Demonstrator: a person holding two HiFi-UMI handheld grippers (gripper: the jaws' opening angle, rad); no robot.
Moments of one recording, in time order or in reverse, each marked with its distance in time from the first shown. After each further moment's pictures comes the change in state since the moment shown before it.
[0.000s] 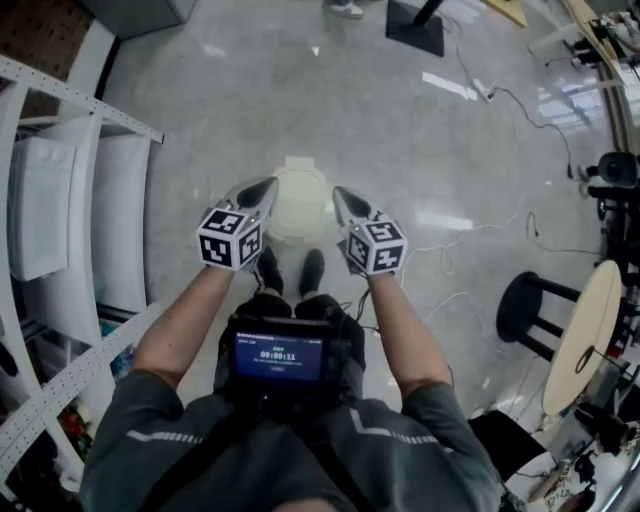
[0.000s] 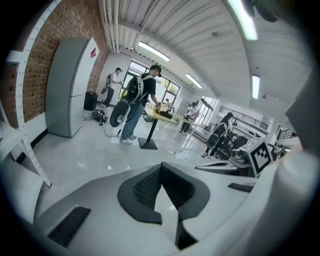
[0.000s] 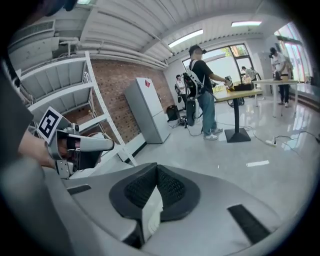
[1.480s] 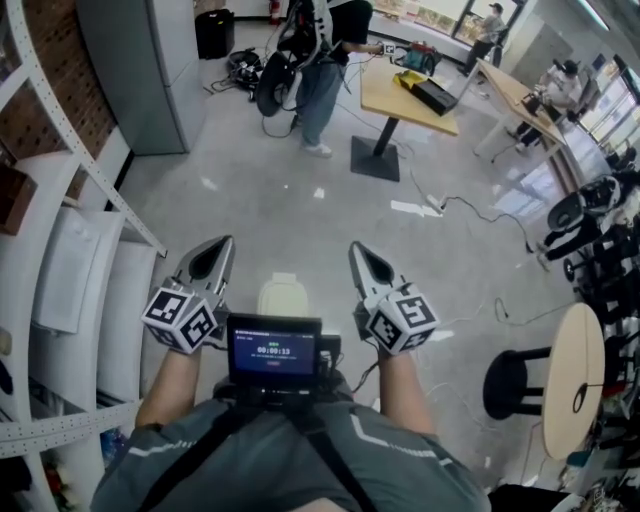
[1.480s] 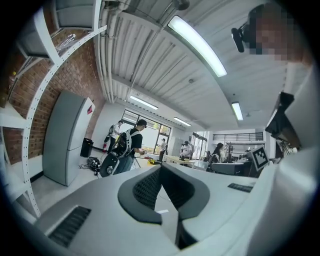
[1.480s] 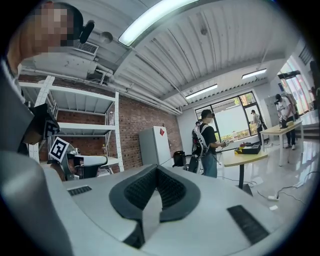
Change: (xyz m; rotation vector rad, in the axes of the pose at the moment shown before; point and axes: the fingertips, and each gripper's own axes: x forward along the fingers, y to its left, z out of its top) left arm -0.191 -0.054 0.196 0.141 -0.523 -0.043; right arm -0.188 0.091 0.225 -0.205 -0.492 0.040
